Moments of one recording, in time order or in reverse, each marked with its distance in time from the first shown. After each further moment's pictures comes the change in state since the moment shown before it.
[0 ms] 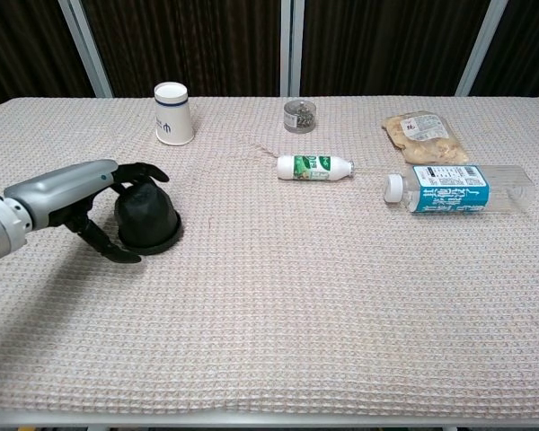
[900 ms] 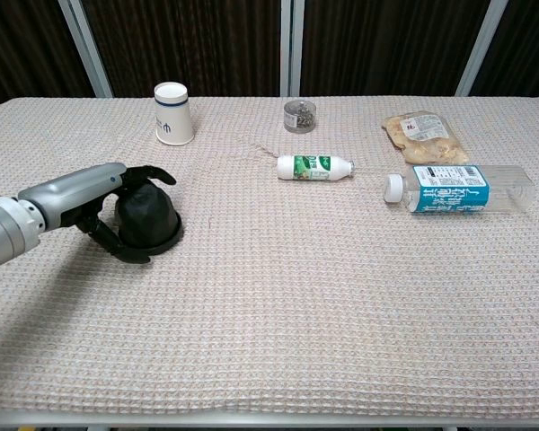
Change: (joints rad) left arm -0.034 -0.034 0.011 0.069 -0.007 -0.017 -0.088; right arm -0.002 -0.003 -0.001 0.017 0.014 -0.013 0.011
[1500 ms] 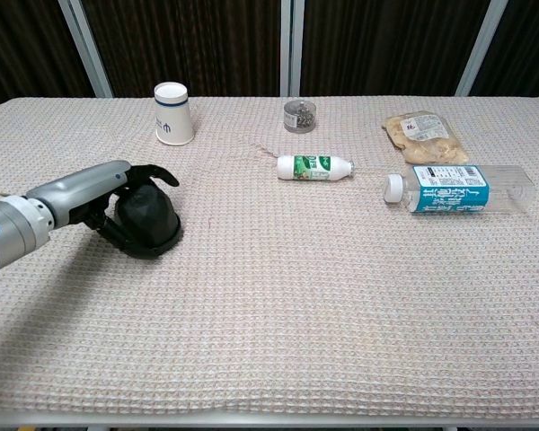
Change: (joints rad) left arm -0.012 -0.030 -0.013 0.029 -0.027 0.004 -0.008; right arm -0.005 0.000 0.002 0.009 0.009 -0.002 0.003
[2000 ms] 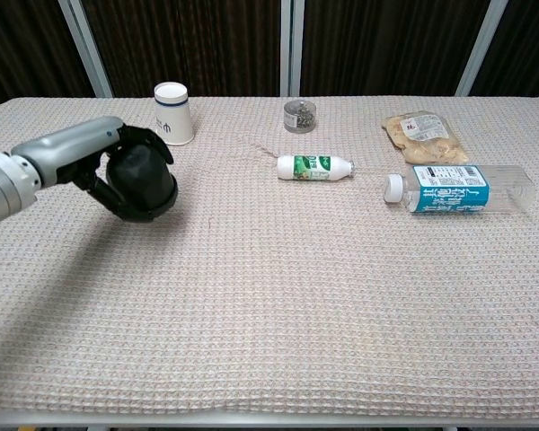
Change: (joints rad) left arm -0.026 0.112 -0.050 -0.139 0.017 0.044 0.065; right arm -0.004 0.005 0.006 -0.011 -0.015 0.028 0.001
